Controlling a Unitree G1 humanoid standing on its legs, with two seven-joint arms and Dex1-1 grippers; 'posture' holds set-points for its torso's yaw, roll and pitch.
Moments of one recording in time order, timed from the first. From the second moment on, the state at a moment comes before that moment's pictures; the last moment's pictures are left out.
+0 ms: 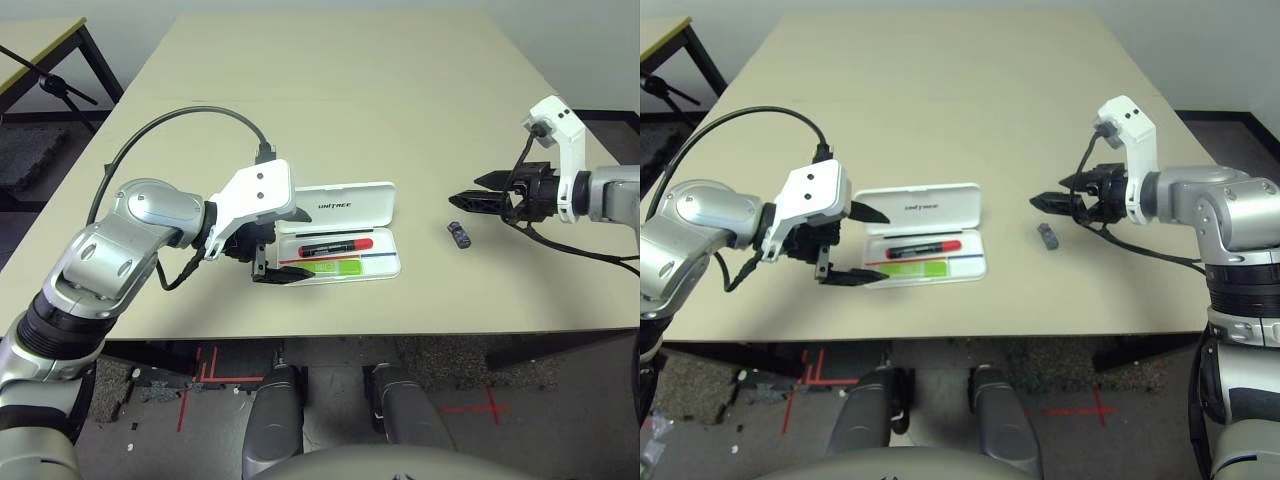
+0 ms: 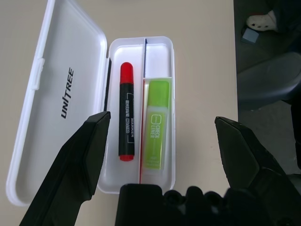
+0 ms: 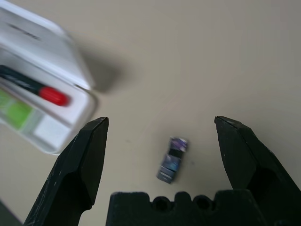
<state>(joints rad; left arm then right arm) -0.58 0.88 -0.25 -0.45 -0.32 0.73 -1.18 -0.64 -0.83 -0.04 0.02 0.39 1.17 0.86</state>
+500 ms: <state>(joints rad) -0.58 0.87 -0.25 -0.43 -0.32 0.73 -1.18 -0.60 -0.75 0.13 0.15 0.33 1.10 0.79</state>
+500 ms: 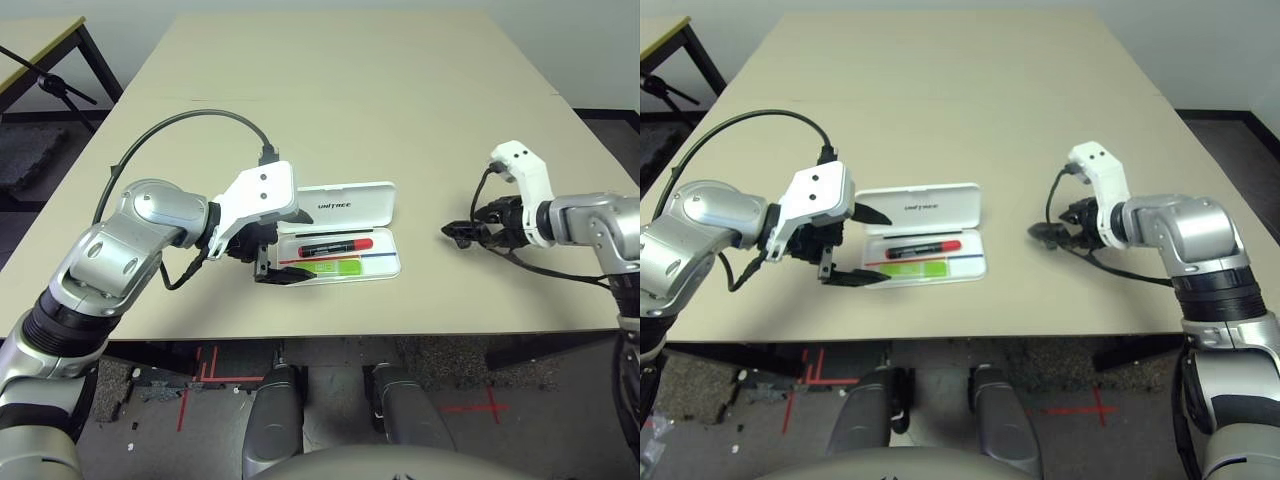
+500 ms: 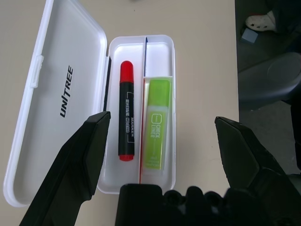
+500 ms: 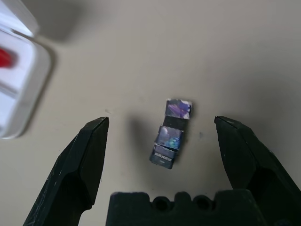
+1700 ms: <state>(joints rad) -0.58 0.88 -0.25 -0.43 -0.31 0.75 -1.17 -0.61 -0.90 0.18 0.14 0.35 0.59 1.45</state>
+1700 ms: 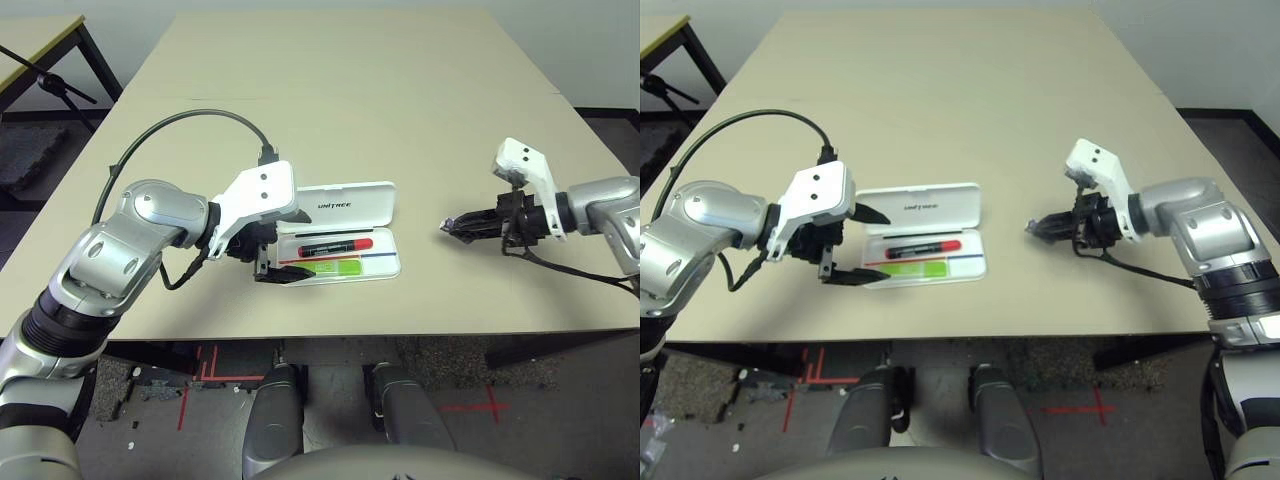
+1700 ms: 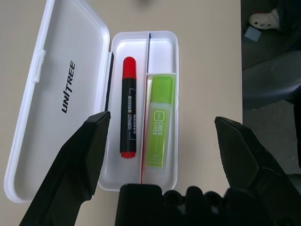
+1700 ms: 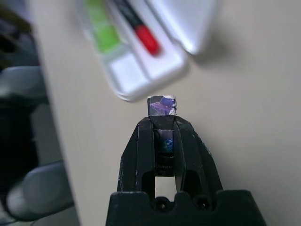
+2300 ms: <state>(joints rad) -0.58 0.88 -0.26 -0.44 -0.30 0.75 -1.16 -0.69 -0.78 0.32 0.04 0.25 0.51 1.49</state>
